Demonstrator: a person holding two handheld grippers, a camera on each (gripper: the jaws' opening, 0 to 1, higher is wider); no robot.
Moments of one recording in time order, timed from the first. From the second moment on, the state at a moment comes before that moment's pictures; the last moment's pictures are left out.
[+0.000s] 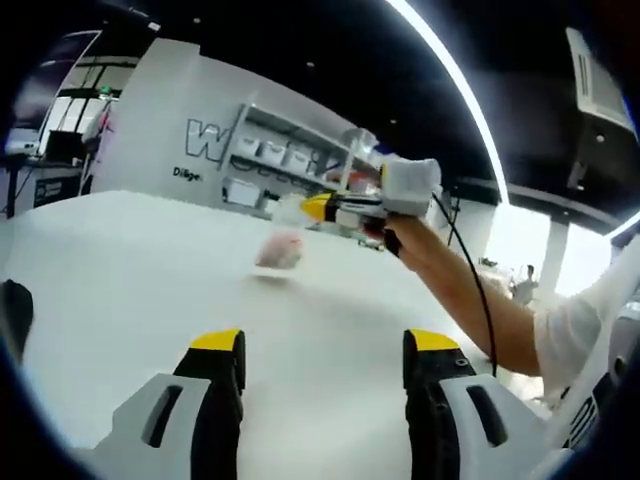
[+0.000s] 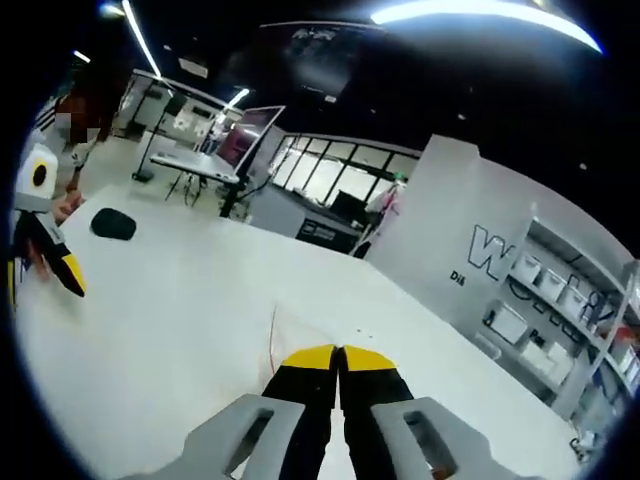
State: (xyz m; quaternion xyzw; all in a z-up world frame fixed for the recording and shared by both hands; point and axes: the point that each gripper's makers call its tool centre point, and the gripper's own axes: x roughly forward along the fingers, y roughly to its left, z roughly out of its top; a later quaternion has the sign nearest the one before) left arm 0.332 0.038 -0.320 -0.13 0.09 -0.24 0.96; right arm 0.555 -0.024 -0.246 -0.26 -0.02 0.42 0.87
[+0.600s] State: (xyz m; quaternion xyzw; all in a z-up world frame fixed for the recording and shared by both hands) left arm 0.335 0.043 -0.323 -0.12 0.09 -0.23 0.96; right arm 0.619 -0.048 -0.254 -0.28 0.00 0.36 0.89
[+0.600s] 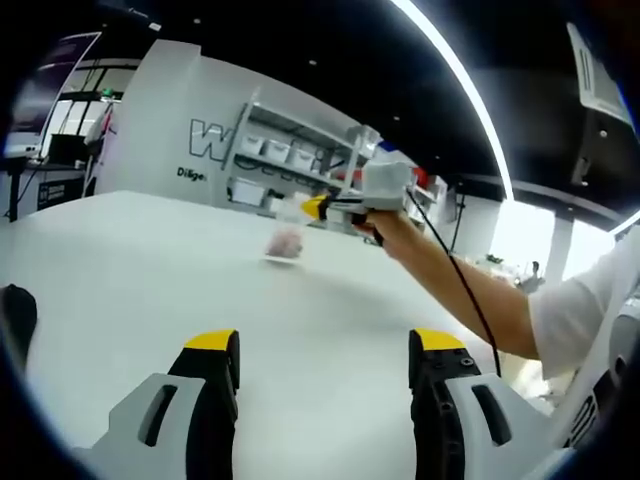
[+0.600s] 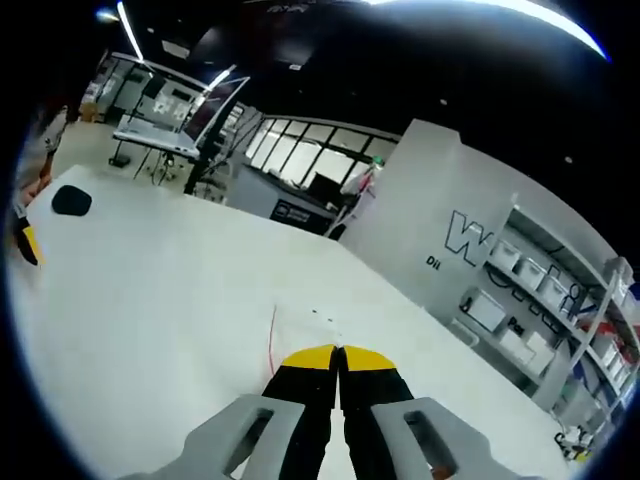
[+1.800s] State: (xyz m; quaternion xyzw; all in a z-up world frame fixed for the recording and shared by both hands) left arm 0.332 0.041 -0.327 -0.13 0.10 -0.24 0.96; right arm 0.681 -0.060 -0.264 -0.27 0.01 0.31 0.91
